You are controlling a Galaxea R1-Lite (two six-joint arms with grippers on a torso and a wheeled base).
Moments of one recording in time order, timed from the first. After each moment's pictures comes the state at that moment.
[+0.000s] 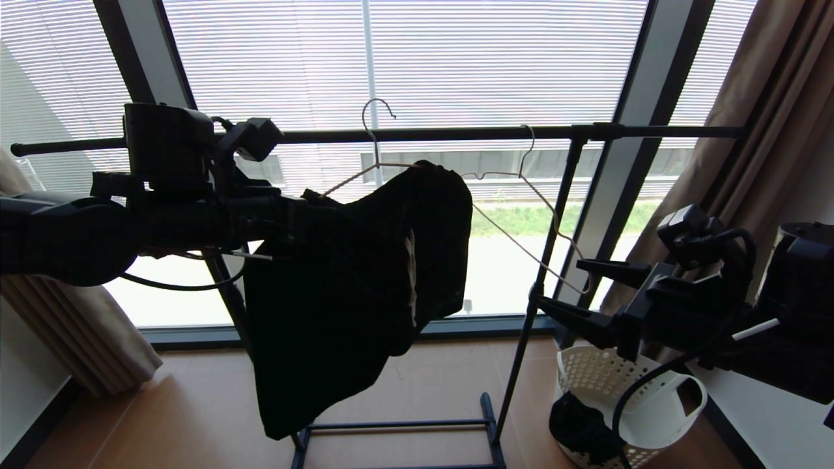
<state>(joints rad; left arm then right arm) -0.25 1.78 -1.20 -0.25 -0.39 0.05 0.36 1.55 -0.51 -0.81 0.36 -0.04</state>
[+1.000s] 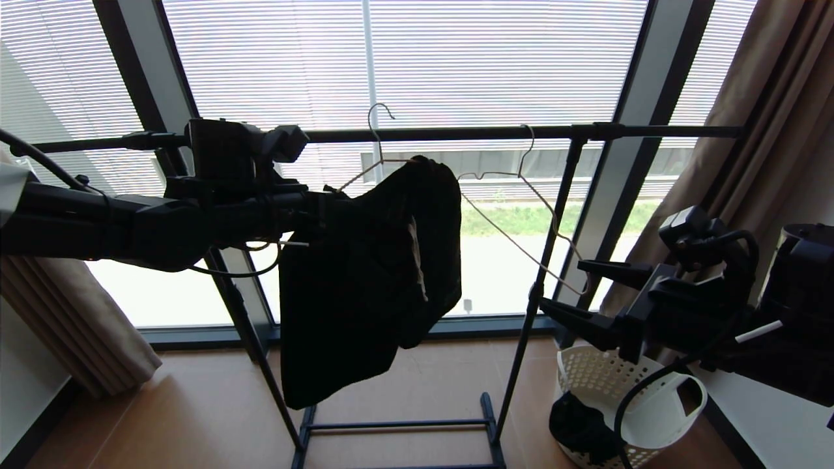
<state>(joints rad) -0.27 1.96 -1.35 -0.33 -0.28 -0.02 0.36 1.54 -0.51 -0.81 0.36 -0.05</state>
